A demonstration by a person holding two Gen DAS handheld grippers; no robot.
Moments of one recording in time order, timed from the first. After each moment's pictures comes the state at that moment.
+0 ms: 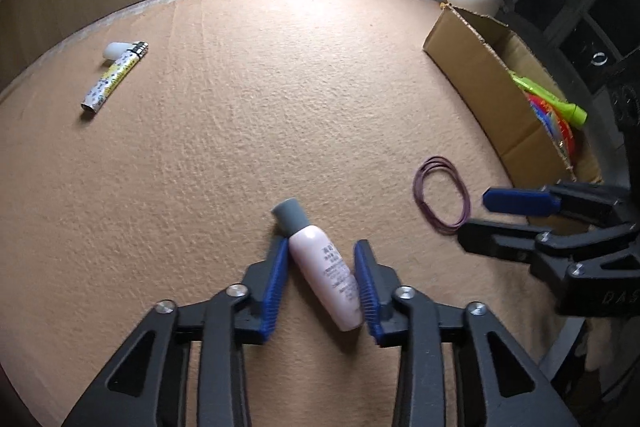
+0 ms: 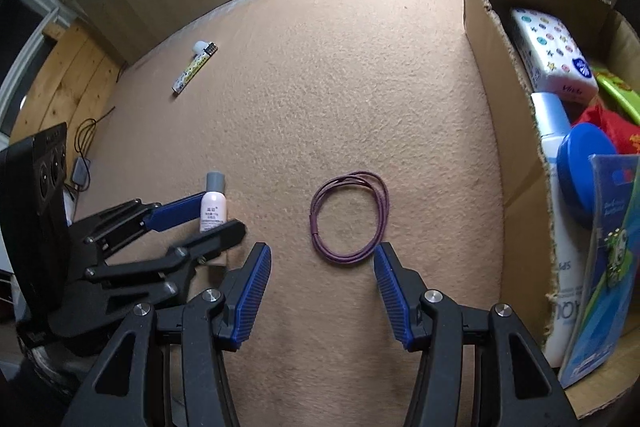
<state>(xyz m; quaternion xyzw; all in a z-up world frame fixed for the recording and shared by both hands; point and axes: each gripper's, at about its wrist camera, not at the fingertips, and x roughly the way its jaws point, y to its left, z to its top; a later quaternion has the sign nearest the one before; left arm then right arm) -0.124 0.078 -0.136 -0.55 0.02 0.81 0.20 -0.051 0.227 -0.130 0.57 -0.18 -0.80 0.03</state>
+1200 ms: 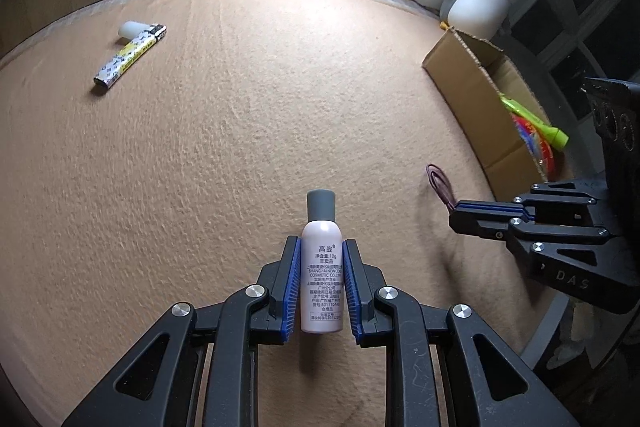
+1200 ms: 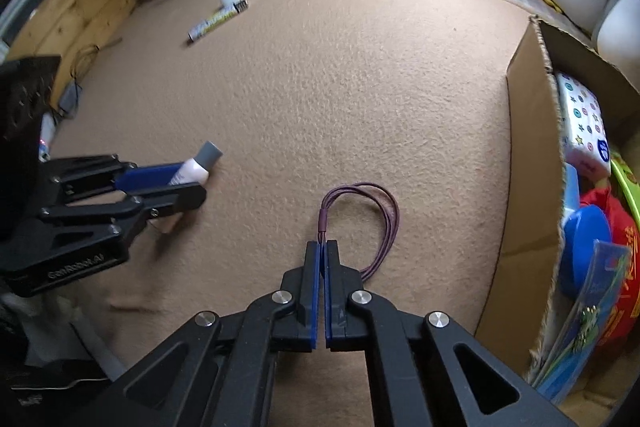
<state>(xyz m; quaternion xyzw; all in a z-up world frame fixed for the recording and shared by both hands) -0.112 0.052 -0.126 -0.55 -0.04 0.80 0.21 -0.060 0.227 -0.121 0.59 -0.07 -0.80 0.08</state>
